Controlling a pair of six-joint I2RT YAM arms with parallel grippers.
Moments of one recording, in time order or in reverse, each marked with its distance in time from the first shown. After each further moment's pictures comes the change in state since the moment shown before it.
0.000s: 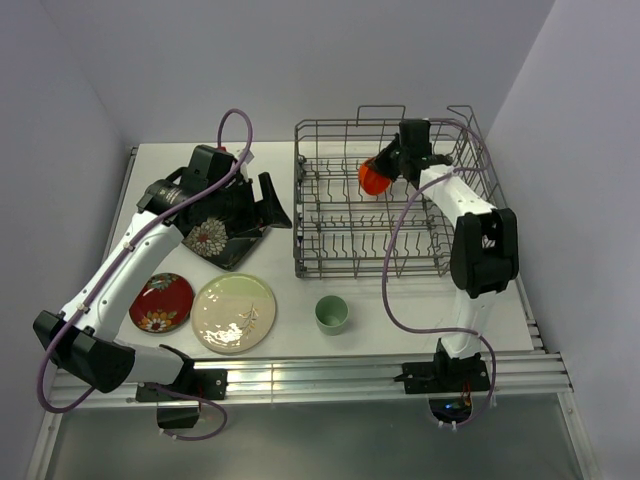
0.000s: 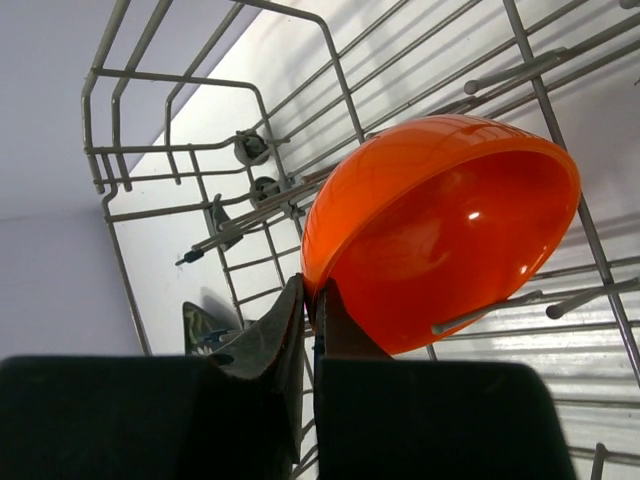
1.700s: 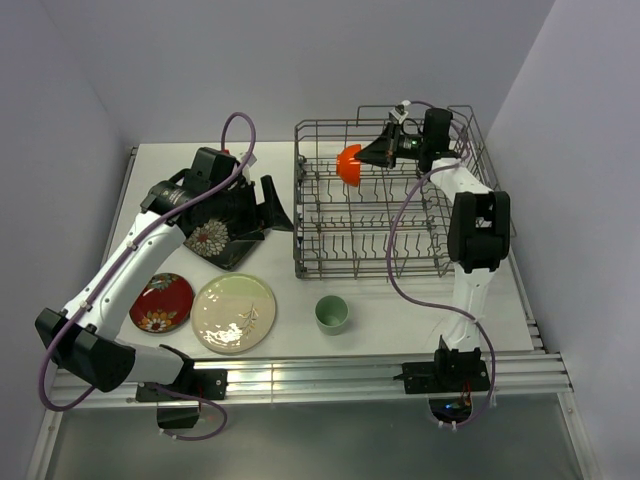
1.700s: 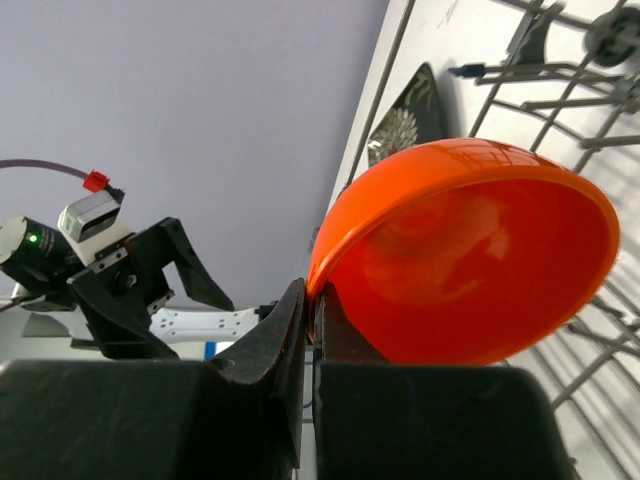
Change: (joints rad) left arm -0.002 0.004 -0.024 0.016 0.026 0.004; right arm -0.153 0.256 0.167 0.385 -1.138 0.010
